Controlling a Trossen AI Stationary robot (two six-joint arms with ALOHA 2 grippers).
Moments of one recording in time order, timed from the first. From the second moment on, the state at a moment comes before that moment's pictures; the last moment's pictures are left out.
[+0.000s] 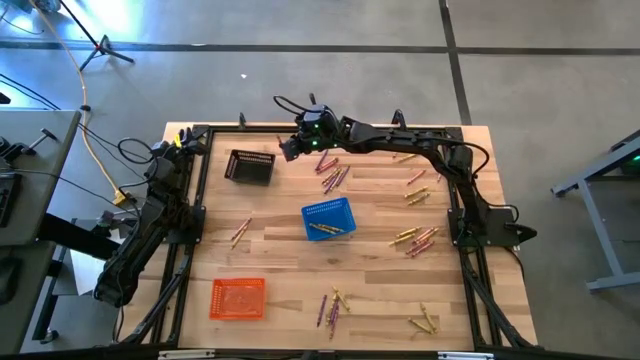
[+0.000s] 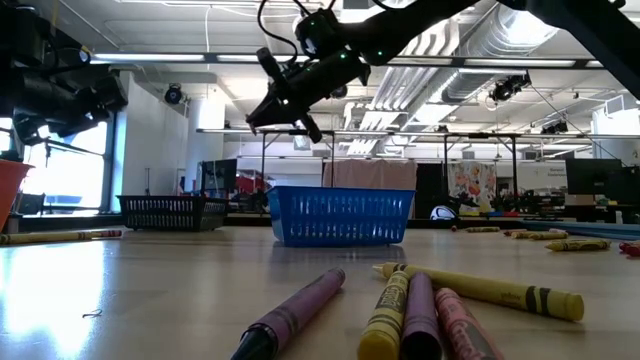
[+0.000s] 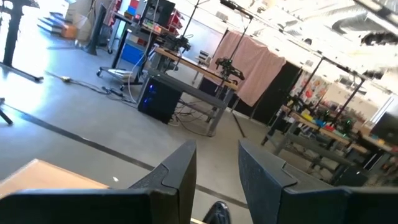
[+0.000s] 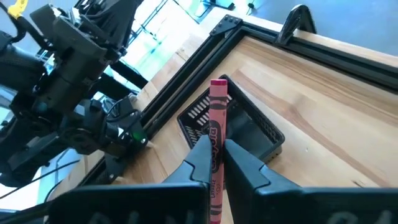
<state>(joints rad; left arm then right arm) 1.14 0.01 0.02 0.06 -0.45 -0.44 -0.36 2.11 1.75 -0.12 -0.17 0.63</state>
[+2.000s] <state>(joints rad) 0.72 0.58 0.16 0.31 0.19 -0.90 -0.36 2.11 1.75 -0.04 -0.17 0.63</state>
